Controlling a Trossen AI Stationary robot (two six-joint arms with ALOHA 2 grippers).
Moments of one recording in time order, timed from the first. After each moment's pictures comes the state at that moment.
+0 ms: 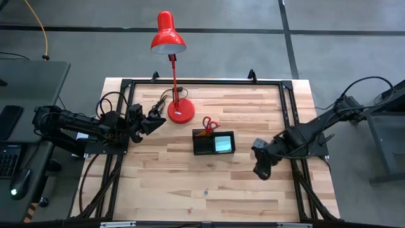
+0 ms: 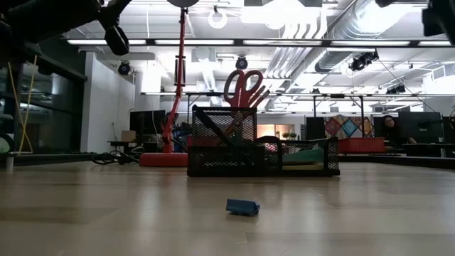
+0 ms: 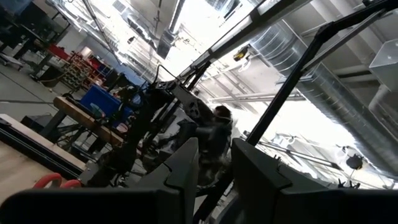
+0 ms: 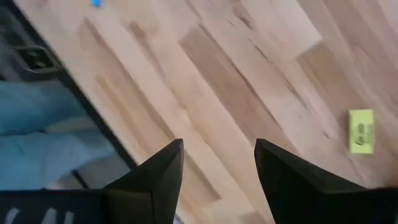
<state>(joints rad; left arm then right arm) 0.09 0.79 0.14 1.10 -0.01 -0.68 0.49 1.25 1.09 -1.05 -0.09 1.17</state>
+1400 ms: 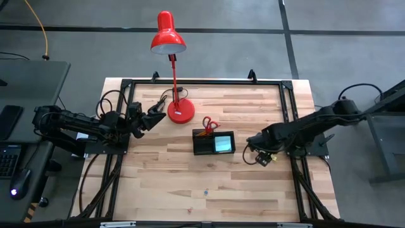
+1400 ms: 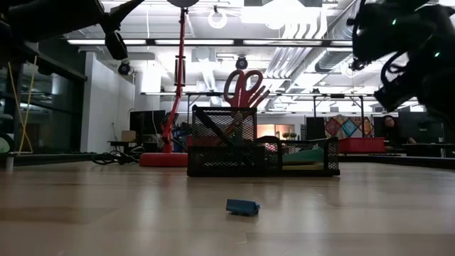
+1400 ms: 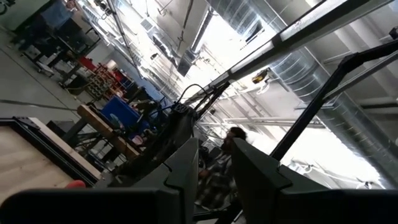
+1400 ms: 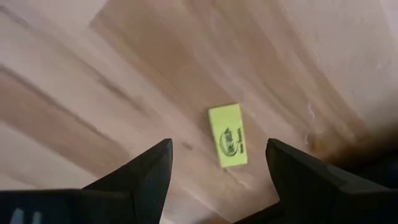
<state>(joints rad) 0.09 0.79 0.14 1.10 -0.15 -0.74 0.20 1.34 0.68 -1.01 -0.19 0.90</state>
